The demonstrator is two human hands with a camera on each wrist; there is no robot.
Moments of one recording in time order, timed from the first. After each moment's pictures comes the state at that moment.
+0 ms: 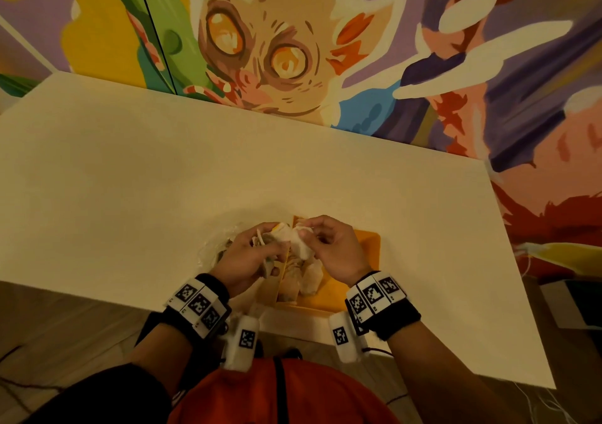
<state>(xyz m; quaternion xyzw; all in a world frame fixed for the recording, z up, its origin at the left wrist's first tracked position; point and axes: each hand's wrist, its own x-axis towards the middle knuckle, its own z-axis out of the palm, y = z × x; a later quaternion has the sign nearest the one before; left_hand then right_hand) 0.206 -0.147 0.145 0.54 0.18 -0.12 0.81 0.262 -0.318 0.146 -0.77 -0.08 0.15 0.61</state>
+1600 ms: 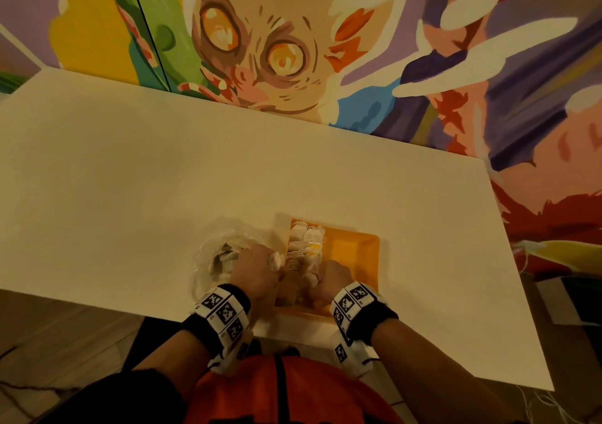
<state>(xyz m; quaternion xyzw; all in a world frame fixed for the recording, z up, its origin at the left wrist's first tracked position) 0.217 -0.159 0.116 0.92 0.14 -0.16 0.32 0.254 -0.322 0.110 -0.91 0.02 0.37 0.15</state>
